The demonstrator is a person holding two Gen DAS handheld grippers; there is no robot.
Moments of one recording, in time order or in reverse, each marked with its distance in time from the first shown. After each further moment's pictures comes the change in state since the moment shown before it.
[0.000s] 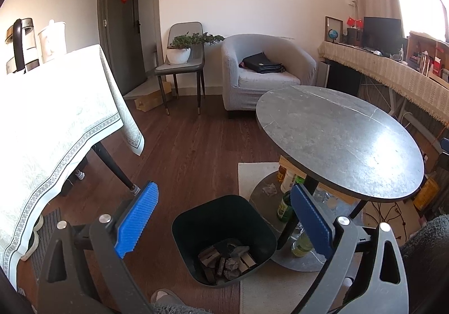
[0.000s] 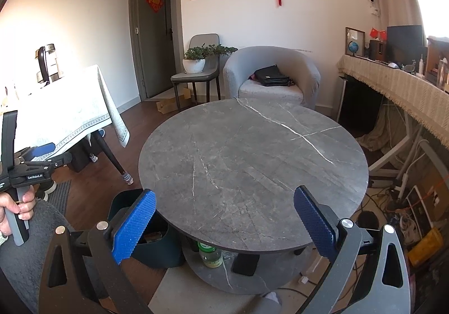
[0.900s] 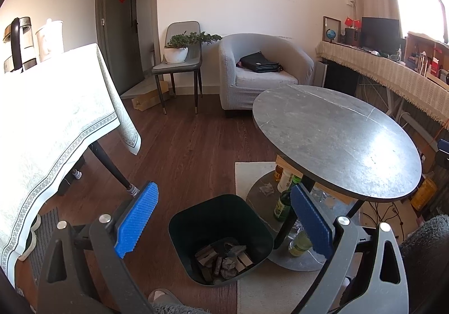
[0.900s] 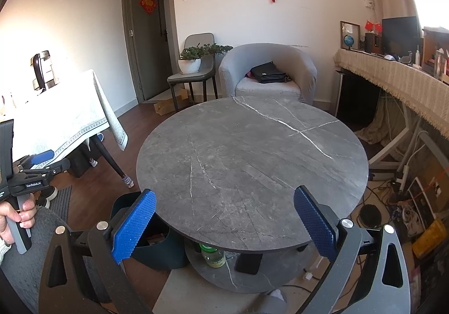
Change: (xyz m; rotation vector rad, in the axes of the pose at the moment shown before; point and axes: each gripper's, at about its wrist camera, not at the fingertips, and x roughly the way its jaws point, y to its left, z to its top) left arm 0.001 -0.005 -0.001 -0.002 0.002 -0.015; right arm 0.004 -0.003 0.000 0.038 0.007 -0.007
